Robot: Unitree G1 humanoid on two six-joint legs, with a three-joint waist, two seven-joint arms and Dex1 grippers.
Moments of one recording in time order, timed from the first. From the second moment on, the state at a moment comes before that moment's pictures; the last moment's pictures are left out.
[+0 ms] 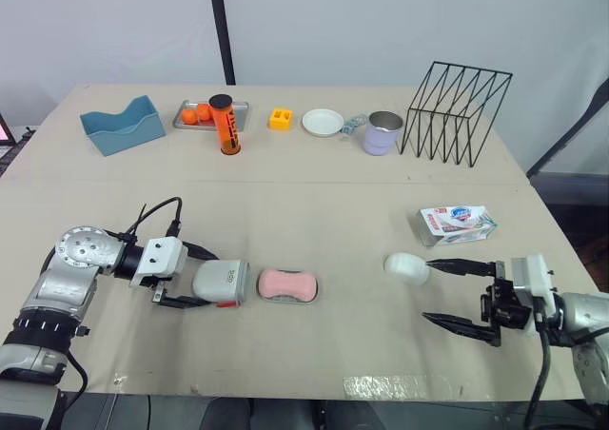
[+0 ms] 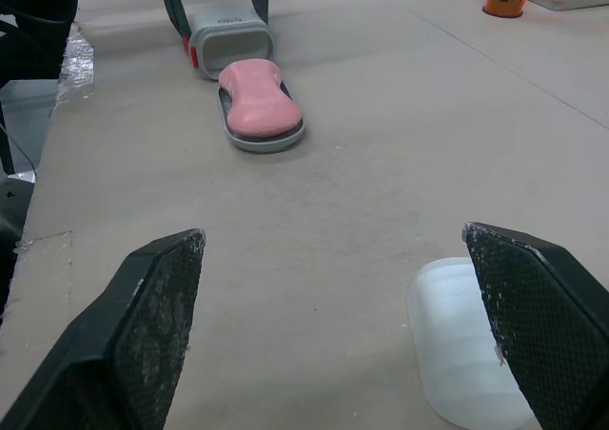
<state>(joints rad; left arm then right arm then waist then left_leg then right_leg) -0.44 0.79 -0.12 0.40 -0.20 -0.32 -1.54 0.06 -0.78 -0.31 -0.01 0.54 -0.02 1.44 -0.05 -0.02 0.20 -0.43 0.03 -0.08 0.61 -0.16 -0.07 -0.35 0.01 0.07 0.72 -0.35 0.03</state>
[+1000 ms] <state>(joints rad) -0.42 0.81 -0.12 0.36 -0.20 -0.30 -1.54 -0.32 -0.72 0.22 -0.37 0.37 0.43 1.14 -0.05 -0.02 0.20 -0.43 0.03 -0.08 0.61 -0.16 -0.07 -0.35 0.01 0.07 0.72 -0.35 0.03</state>
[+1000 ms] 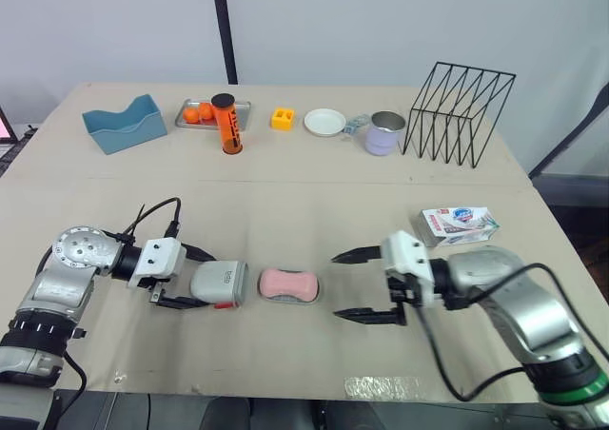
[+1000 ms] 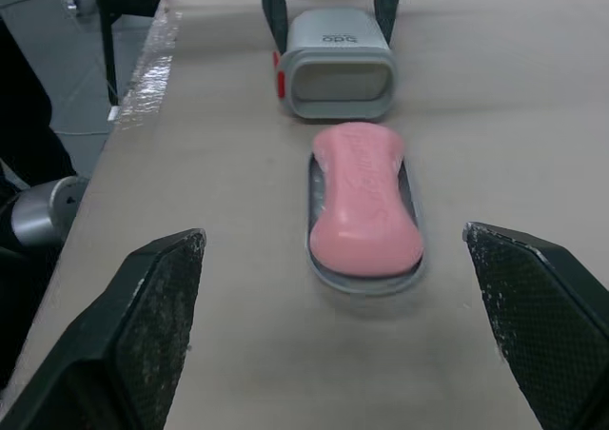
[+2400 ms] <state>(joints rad) -0.39 0.81 -0.12 0.31 -0.20 -0.28 -1.50 -0.47 -0.56 0.48 -0.25 0.11 0.60 0.96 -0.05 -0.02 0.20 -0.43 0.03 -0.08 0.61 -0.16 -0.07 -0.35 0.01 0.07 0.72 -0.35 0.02</state>
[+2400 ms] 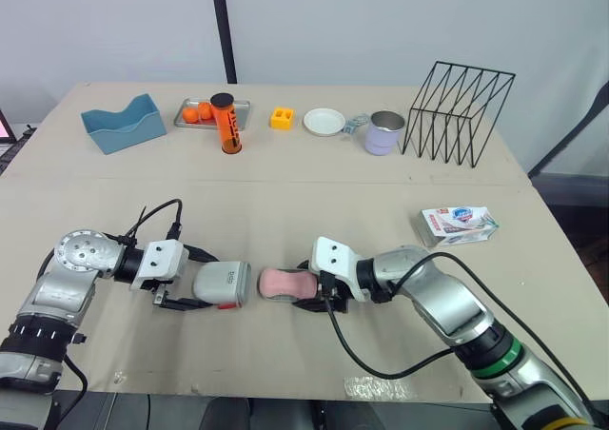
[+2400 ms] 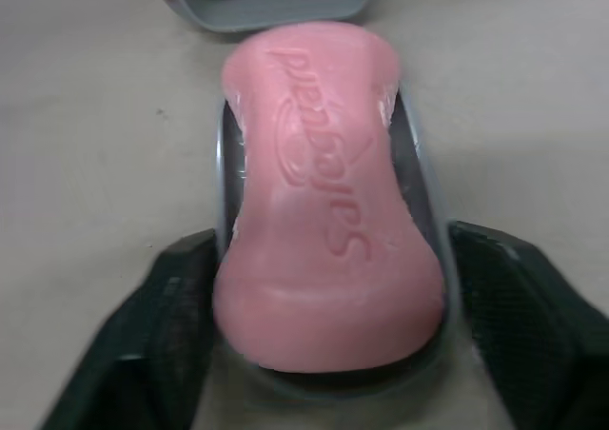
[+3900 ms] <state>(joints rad) -0.40 0.76 -0.12 0.27 -0.20 -0.19 -1.48 -0.67 -0.51 0.58 -0.29 0.09 0.80 1.01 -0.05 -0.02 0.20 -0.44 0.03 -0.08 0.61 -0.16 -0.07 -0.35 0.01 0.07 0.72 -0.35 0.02</state>
